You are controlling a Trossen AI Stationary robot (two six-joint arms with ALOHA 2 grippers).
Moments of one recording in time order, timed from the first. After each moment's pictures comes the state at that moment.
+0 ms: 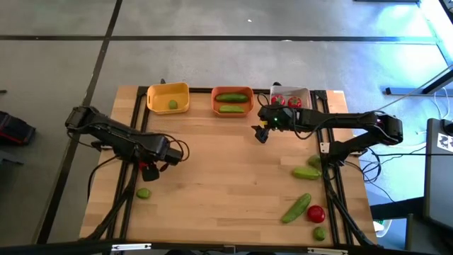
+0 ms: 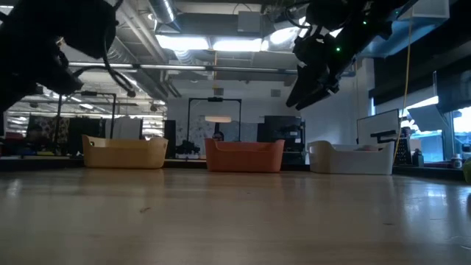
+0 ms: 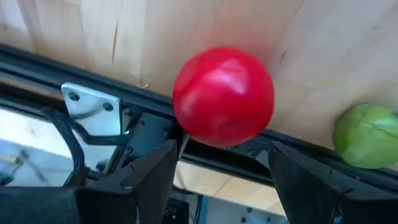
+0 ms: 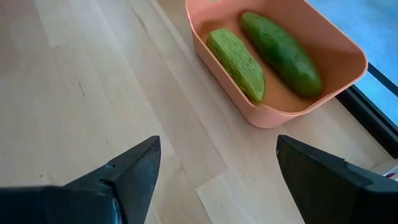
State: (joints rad) left arm -0.20 1.36 0.80 -1.45 0.11 -0.52; right arm -0.24 1.34 0.89 -0.31 0.22 0.16
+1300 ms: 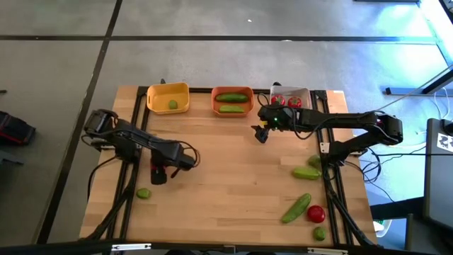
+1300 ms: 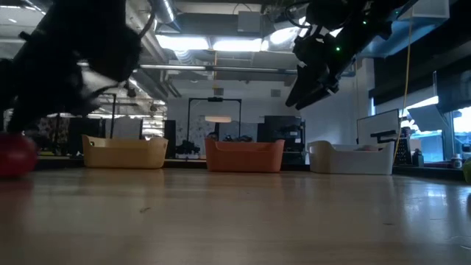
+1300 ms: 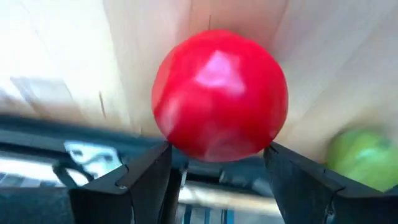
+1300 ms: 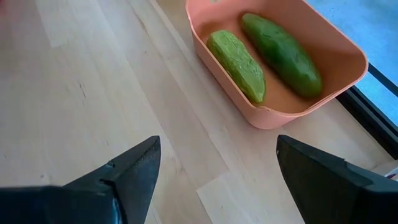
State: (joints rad) left arm -0.20 1.61 0.89 -1.35 0.08 -0.35; right arm -0.24 1.34 0.89 -0.30 0.22 0.16
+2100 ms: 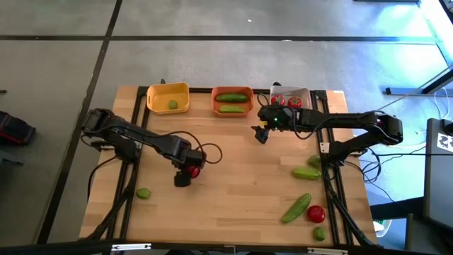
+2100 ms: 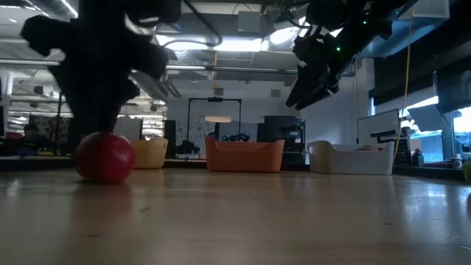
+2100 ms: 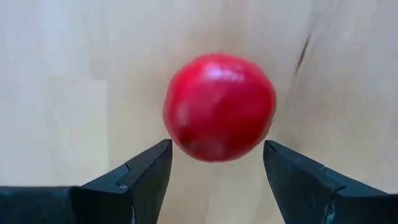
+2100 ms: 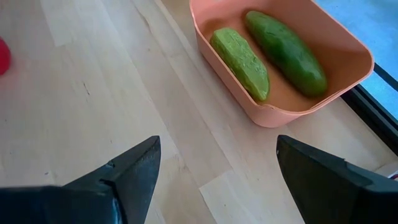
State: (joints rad) left arm -0.19 1.57 1.03 -0.96 -0.02 -0.34; right arm -0.24 1.34 0.89 -0.31 0.20 0.16
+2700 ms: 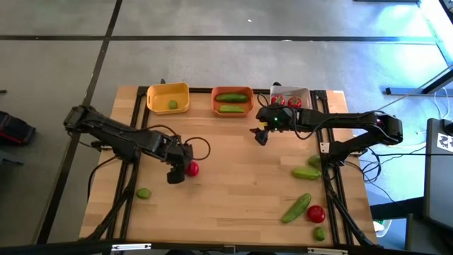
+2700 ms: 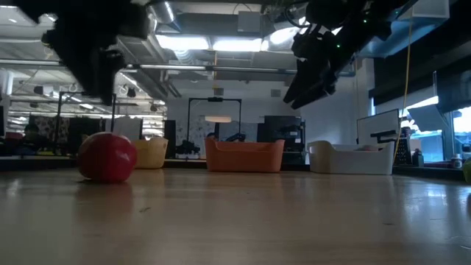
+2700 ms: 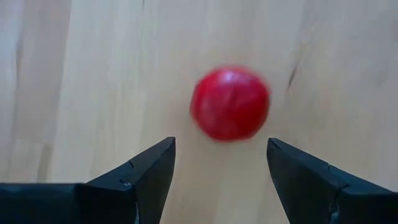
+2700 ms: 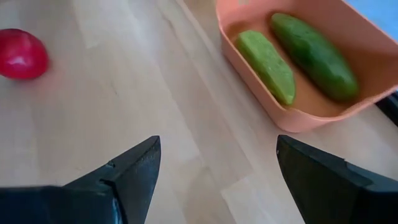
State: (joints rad) left arm -0.25 1.33 0.96 -0.95 -0.14 -0.43; right arm -0.23 1.34 0.89 -0.28 0.11 0.16
